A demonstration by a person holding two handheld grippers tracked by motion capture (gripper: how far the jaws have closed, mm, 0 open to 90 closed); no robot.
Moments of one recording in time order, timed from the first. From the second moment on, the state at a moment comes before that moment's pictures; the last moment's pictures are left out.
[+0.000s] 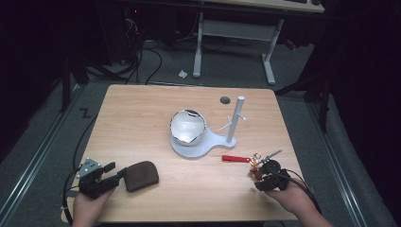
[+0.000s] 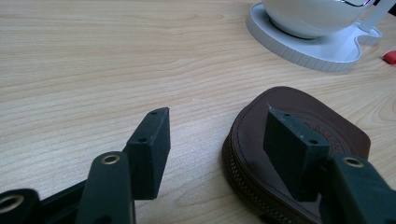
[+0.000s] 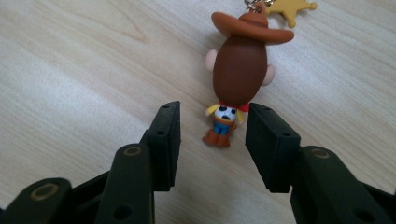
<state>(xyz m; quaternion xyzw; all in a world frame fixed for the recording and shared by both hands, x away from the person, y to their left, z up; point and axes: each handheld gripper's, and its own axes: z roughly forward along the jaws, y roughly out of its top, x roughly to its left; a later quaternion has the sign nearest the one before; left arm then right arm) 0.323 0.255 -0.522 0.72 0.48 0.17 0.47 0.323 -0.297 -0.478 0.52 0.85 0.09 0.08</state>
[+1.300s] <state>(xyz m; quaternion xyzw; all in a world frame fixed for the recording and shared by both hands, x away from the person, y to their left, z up) 0.323 0.252 -0.524 0.72 0.48 0.17 0.47 0.348 -0.302 -0.488 0.53 0.84 0.09 0.06</state>
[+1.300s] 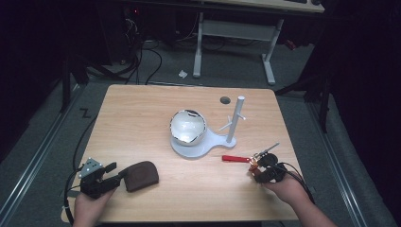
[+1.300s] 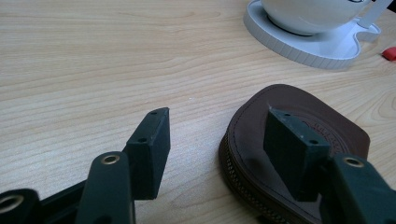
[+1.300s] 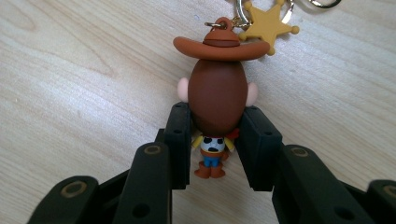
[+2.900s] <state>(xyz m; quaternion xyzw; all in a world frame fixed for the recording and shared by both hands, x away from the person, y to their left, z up) 0.322 0.253 -0.525 0.72 0.48 0.17 0.46 0.325 -0.296 -0.362 0.49 0.85 0.14 0.11</state>
